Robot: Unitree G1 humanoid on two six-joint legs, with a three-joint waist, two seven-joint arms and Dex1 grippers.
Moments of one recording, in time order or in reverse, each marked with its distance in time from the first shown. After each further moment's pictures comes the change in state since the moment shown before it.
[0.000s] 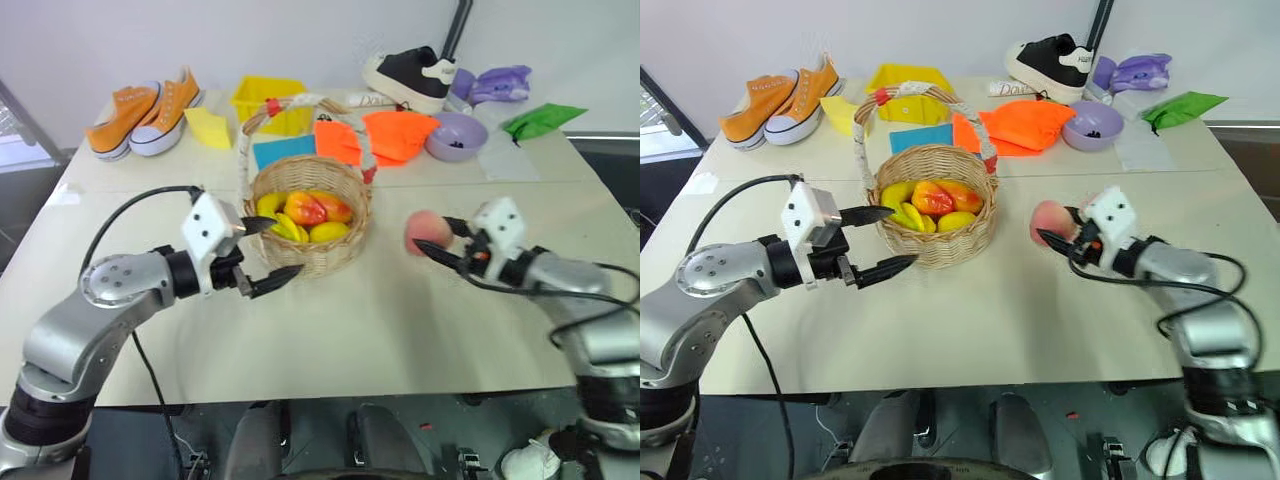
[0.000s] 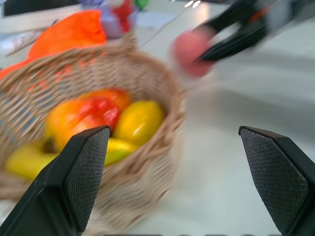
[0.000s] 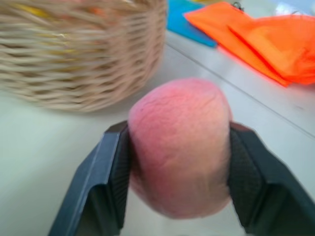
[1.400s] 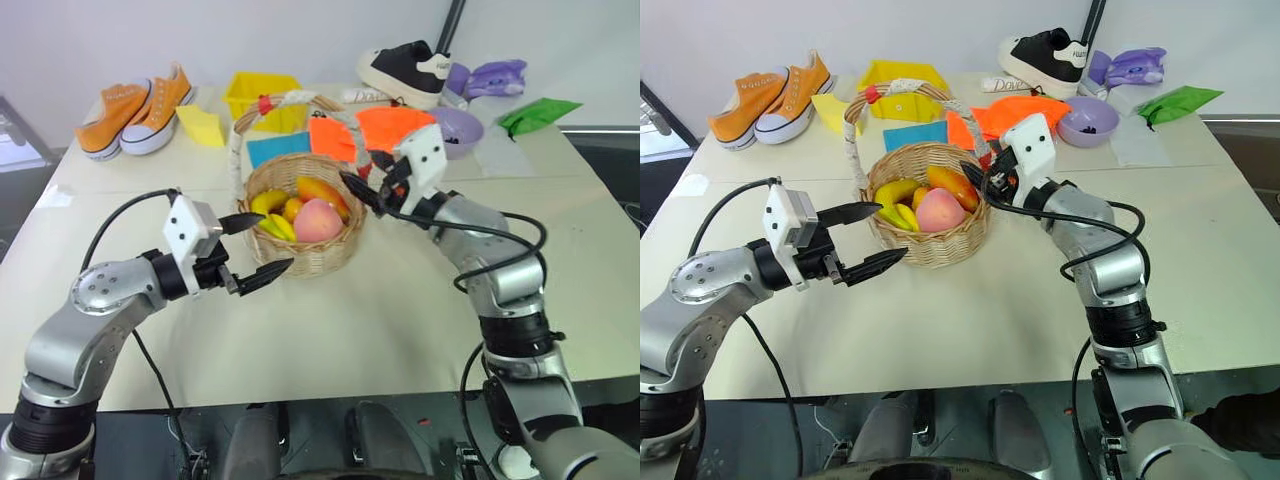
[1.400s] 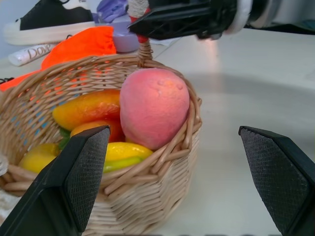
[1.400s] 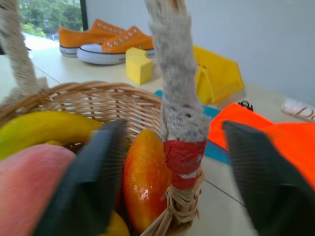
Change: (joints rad) left arm 0.063 -0.048 0.036 0.046 0.021 -0.131 -0.049; right arm -0.428 0.411 0.225 0.196 -0.134 0.063 -0.376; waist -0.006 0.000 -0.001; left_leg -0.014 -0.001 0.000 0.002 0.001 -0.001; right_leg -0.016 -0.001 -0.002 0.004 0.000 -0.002
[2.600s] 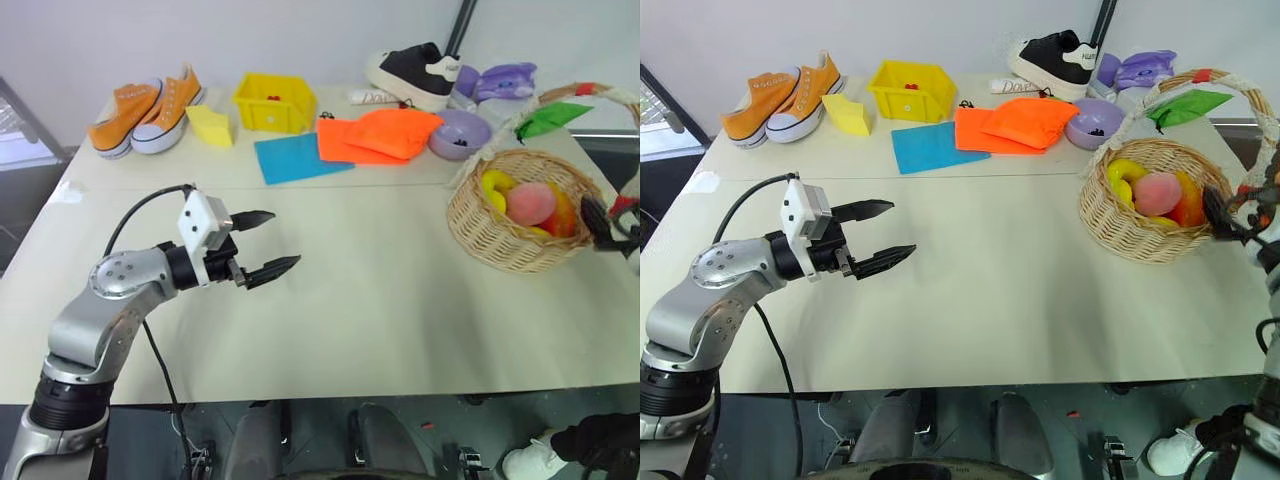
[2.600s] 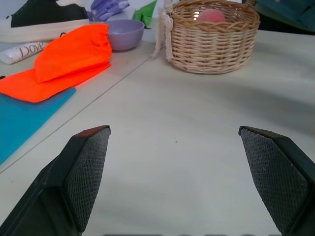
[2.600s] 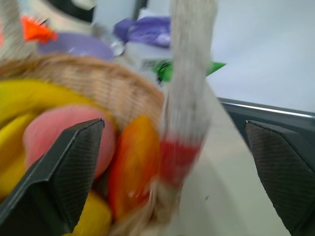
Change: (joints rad) left arm -0.088 -0.032 -0.064 0.128 0.039 -0.046 -0.080; right arm 0.552 -0.391 -0.722 0.041 0.018 -0.116 0.008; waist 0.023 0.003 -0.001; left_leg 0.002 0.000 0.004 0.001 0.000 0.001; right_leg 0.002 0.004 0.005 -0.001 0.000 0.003
